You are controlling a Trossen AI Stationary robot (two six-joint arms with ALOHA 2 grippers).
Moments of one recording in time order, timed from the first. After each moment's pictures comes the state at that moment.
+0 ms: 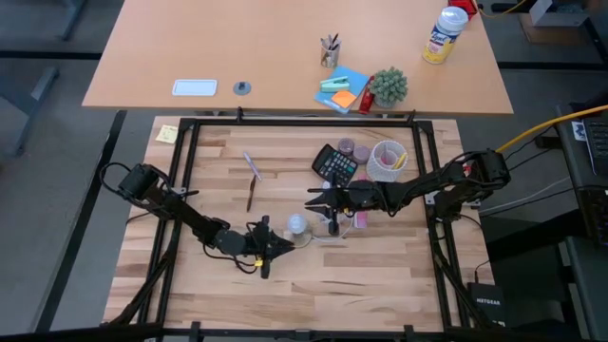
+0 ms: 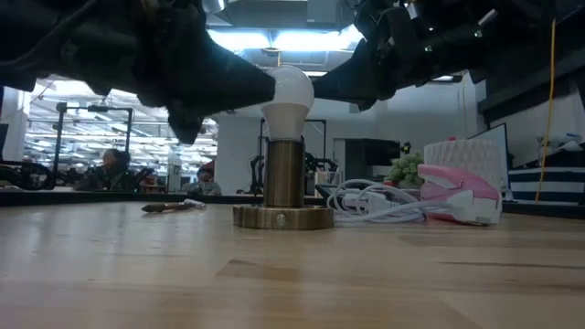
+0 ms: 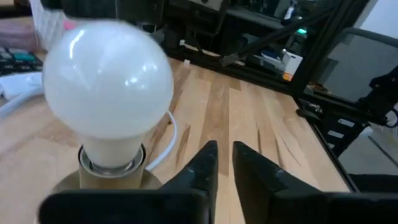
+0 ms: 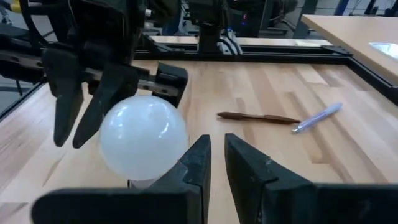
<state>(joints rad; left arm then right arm) -0.49 1.79 0.57 1.04 -0.54 -0.41 0.08 1.57 0.67 0.63 0.04 -0.01</state>
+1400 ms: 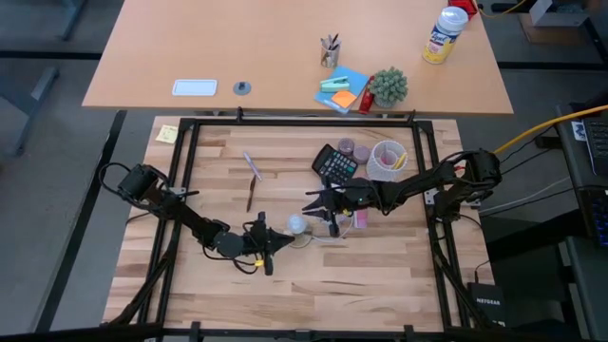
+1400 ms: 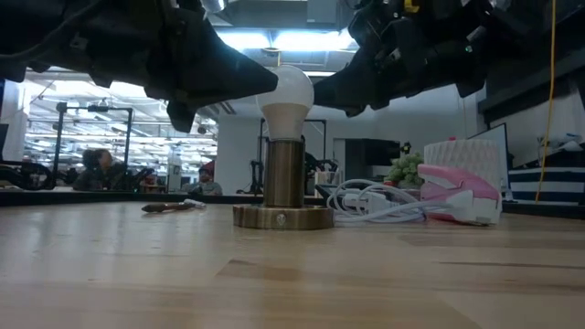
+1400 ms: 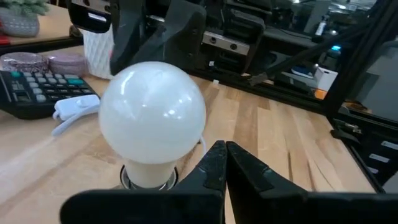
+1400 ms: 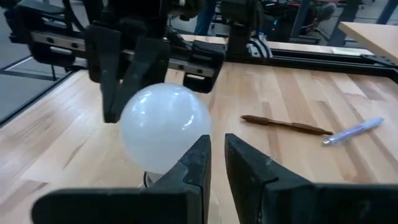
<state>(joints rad) -0.51 1.79 0.58 1.05 -0.71 -0.36 0.04 1.64 0.67 0.72 -0.12 -0.07</state>
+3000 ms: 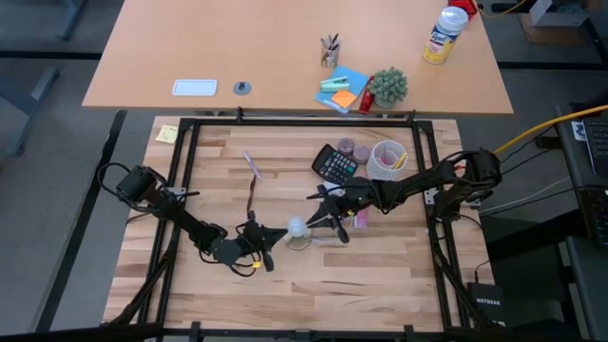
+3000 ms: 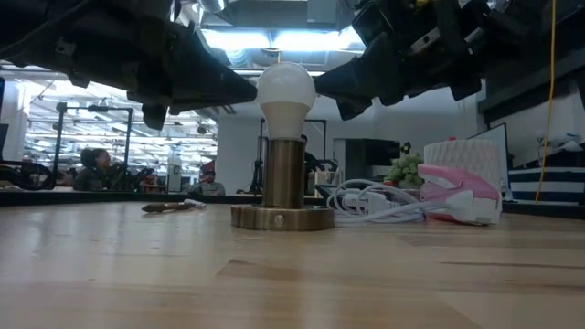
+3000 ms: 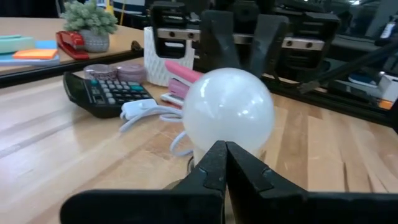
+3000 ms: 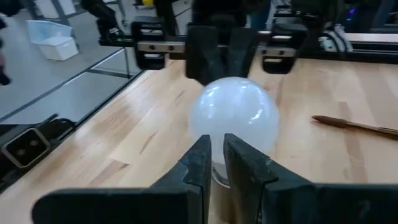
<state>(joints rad) -0.56 1.79 0.58 0.99 -0.98 -0.37 0.04 1.64 0.67 0.70 -0.39 -0.03</state>
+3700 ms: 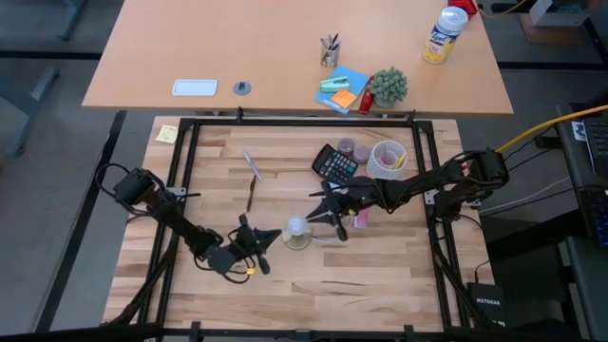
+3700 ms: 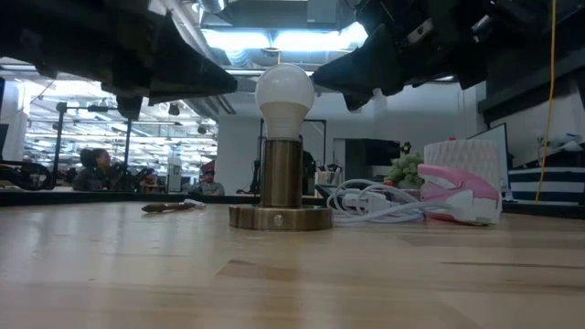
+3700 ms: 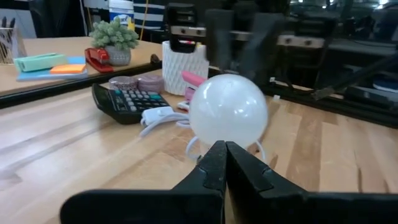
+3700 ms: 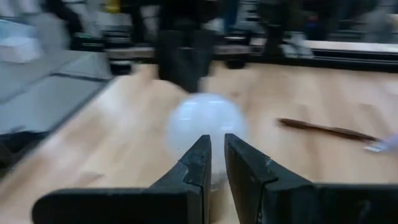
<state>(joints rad) -0.65 1.79 0.58 0.99 -1.15 -0.34 0.04 1.58 0.67 0.64 -0.25 -0.03</state>
